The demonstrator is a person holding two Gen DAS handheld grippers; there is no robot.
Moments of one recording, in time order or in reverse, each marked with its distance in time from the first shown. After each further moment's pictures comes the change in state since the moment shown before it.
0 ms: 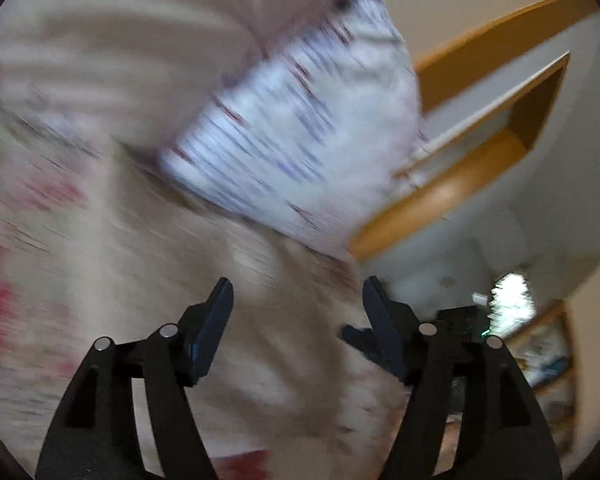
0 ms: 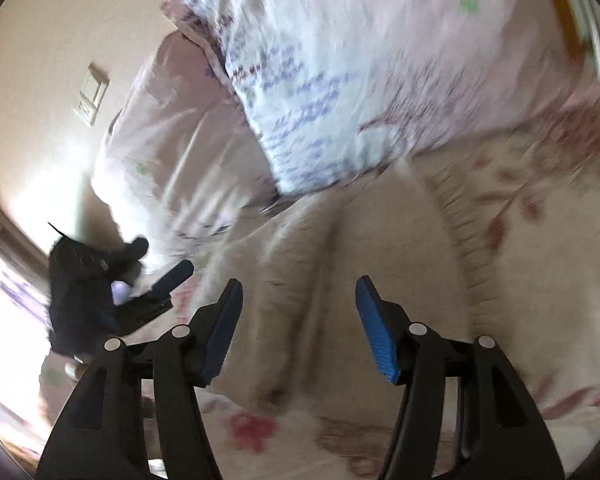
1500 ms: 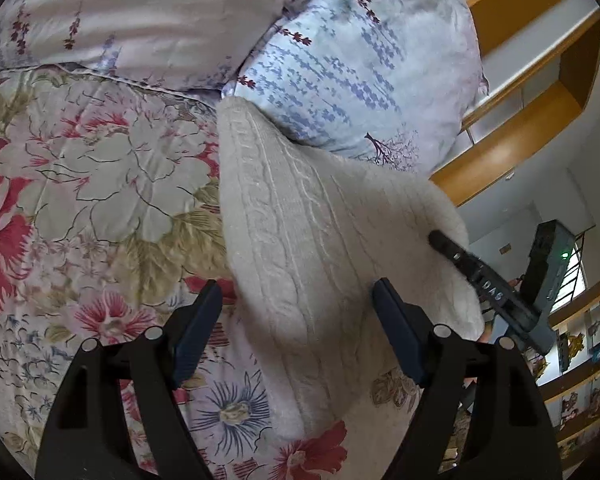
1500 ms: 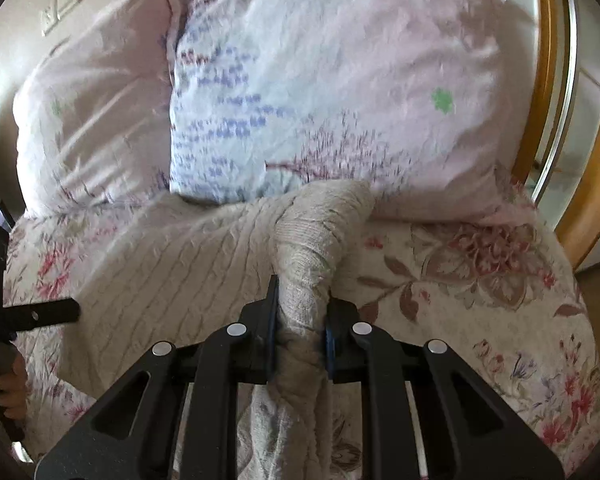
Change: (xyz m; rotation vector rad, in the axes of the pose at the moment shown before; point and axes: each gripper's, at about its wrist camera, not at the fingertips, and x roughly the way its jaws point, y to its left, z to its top) left arm 0.047 0.011 -0.046 0.040 0.163 0.168; right arm 0.001 0.004 0.018 -0.392 -0.098 -0.504
